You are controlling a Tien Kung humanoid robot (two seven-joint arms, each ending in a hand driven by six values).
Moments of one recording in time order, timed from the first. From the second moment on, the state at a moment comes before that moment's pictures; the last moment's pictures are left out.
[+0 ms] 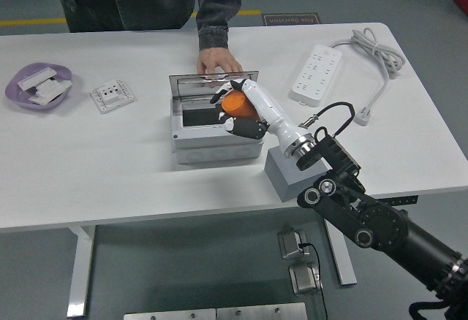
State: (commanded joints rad) left arm 0.02 0.08 -1.58 -0.18 1.62 0.15 0.36; right arm 0.56 -0.09 0.80 1.14 -1.69 -0.25 0.16
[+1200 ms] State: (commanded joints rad) left arm 0.00 0.12 -1.57 -0.18 1.62 0.15 0.36; right arm 0.87 0.00 0.57 0.71 -1.76 -0.14 0.10
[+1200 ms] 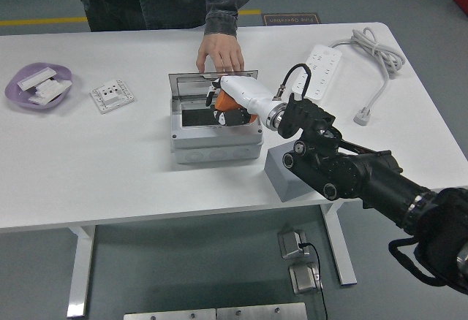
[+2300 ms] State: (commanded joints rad) left arm 0.00 0.10 -1.57 -0.18 1.61 0.15 0.36; right arm 0.82 -0.02 0.54 0.89 -1.68 -0.16 0.07
